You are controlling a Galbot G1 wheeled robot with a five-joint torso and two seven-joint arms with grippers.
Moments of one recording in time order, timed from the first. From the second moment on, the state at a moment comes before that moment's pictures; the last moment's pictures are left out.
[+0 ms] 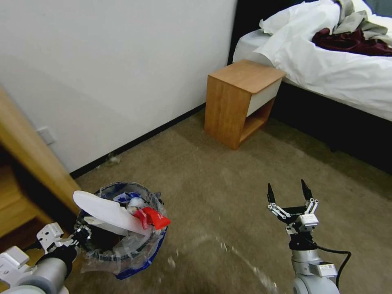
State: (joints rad) left arm 1.75 -1.43 -0.95 -2.48 -1.26 0.64 -0.63; right arm -1.55 1.35 0.59 1.84 0.17 0.72 -0.08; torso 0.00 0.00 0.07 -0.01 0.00
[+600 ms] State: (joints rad) left arm 1.75 -1.42 -0.95 -2.48 -1.26 0.63 -0.63; right arm -1.53 1.36 0.59 1.82 0.17 0.72 -0.10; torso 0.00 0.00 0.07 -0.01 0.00
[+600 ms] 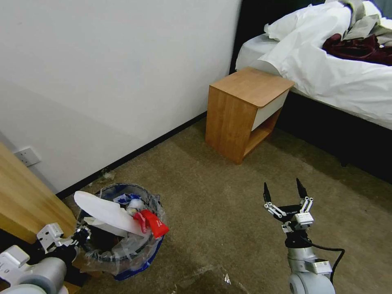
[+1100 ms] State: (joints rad) left arm 1.78 -1.43 -0.97 -2.50 -1.26 0.64 -0.63; right arm -1.53 1.35 0.60 1.82 0.18 0.72 -0.09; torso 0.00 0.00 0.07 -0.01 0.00
